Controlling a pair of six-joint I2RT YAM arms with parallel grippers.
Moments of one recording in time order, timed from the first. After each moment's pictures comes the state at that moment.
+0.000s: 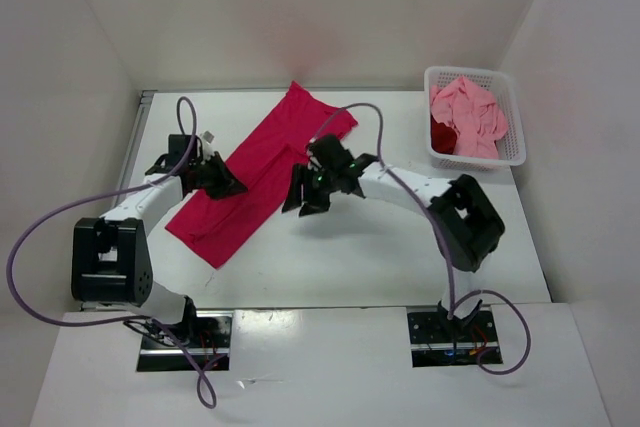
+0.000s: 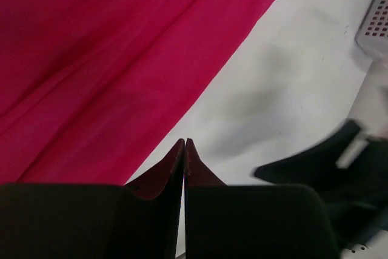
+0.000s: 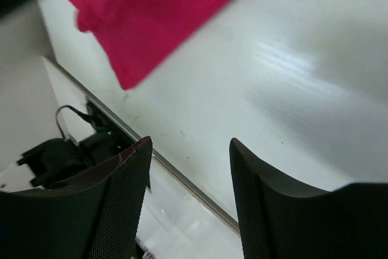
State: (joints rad) left arm -0.01 1.49 0.91 -0.32 0.50 -0.61; right arm 0.71 1.80 1.30 -0.35 -0.40 0.78
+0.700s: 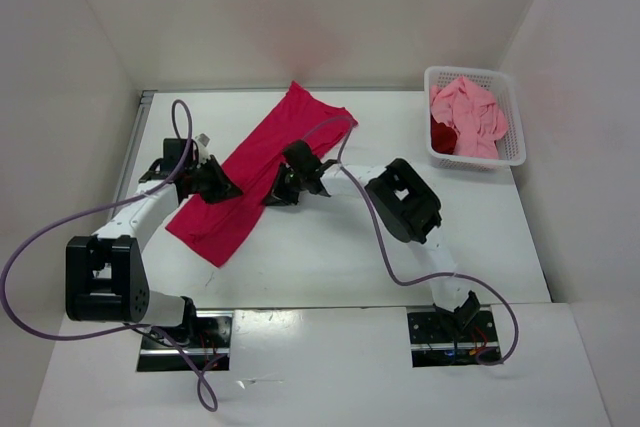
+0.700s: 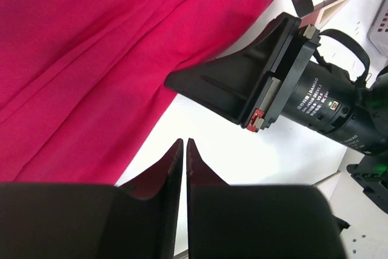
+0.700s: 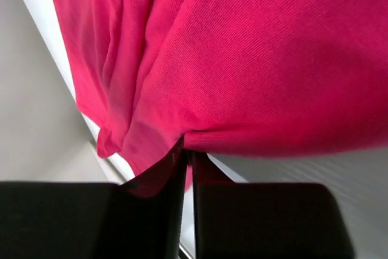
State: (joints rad) left arm 0.01 1.39 0.87 -0.38 0.45 -0.59; right arm 0.75 2.29 1.55 -0.06 -0.35 1.10
